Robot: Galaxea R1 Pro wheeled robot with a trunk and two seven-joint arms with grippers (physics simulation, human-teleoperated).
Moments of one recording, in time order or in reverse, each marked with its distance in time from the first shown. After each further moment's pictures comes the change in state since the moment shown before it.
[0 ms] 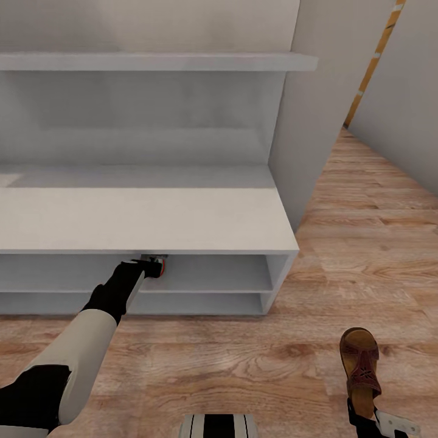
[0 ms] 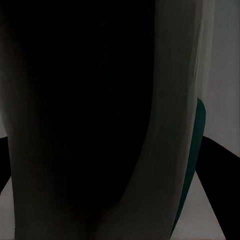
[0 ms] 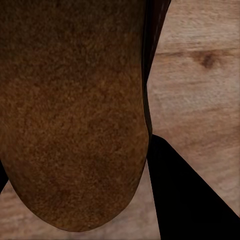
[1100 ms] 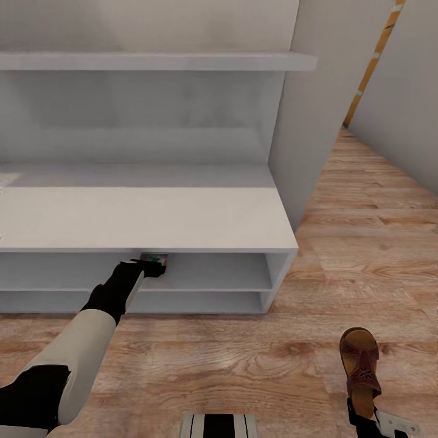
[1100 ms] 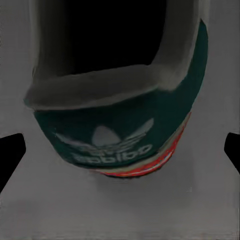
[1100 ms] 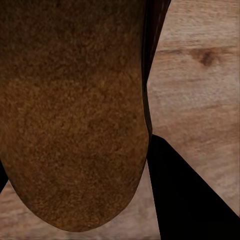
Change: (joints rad) left arm 0.000 0.003 0.000 -0.003 0.006 0.000 -0.001; right arm 0.000 0.000 0.000 0.000 0.000 0.000 0.000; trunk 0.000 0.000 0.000
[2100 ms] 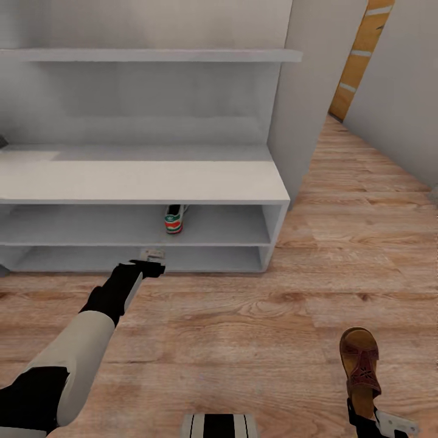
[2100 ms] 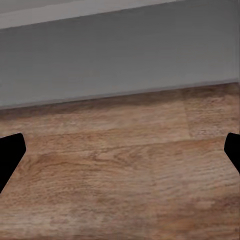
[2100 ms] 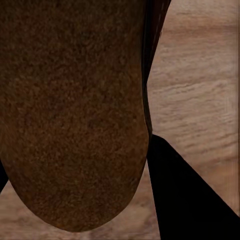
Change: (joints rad) left arm 0.008 0.005 0.007 0.000 0.007 -0.030 -0.004; right arm 0.000 0.000 0.001 0.000 0.000 0.000 0.000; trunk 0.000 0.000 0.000
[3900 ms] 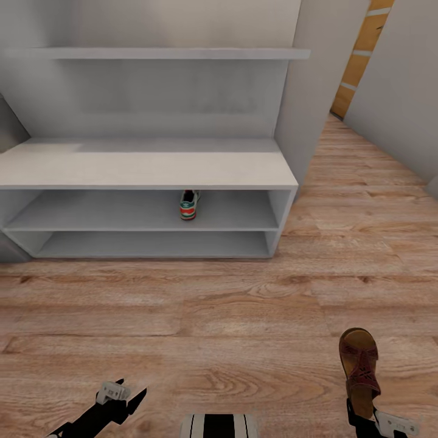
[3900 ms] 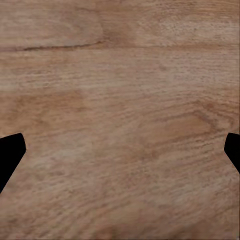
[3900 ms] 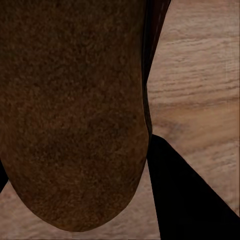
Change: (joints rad) left arm 0.687 0.166 0.167 0.099 0.189 -0.756 -0.623; right arm 0.000 0.002 0.001 0.003 0.001 -0.001 -0.001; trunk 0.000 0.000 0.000
